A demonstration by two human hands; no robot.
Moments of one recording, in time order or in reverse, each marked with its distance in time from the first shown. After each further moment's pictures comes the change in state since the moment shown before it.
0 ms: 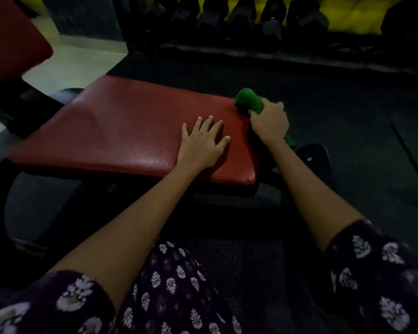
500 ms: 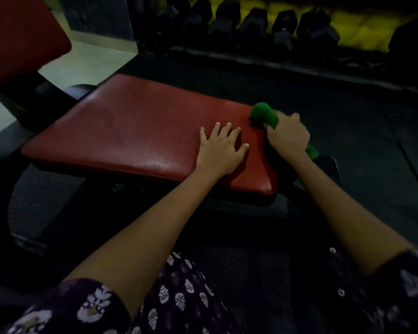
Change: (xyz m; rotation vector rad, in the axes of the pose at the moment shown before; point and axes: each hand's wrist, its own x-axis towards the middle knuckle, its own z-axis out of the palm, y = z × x) left_hand -0.005 0.003 0.000 -0.014 0.019 0.006; right_hand -0.017 -0.002 -0.007 -0.270 0.013 -0.120
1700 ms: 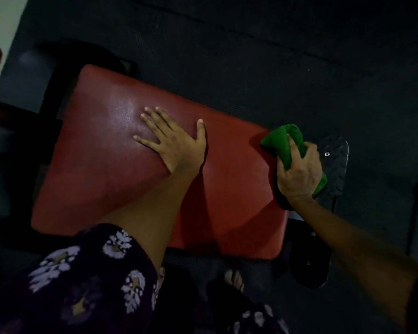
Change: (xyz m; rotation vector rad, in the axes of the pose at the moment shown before) left_hand 0.138 -0.107 -0.025 0.001 -0.135 -0.753; right_hand 0.056 -0.008 0.031 -0.124 0.031 -0.125
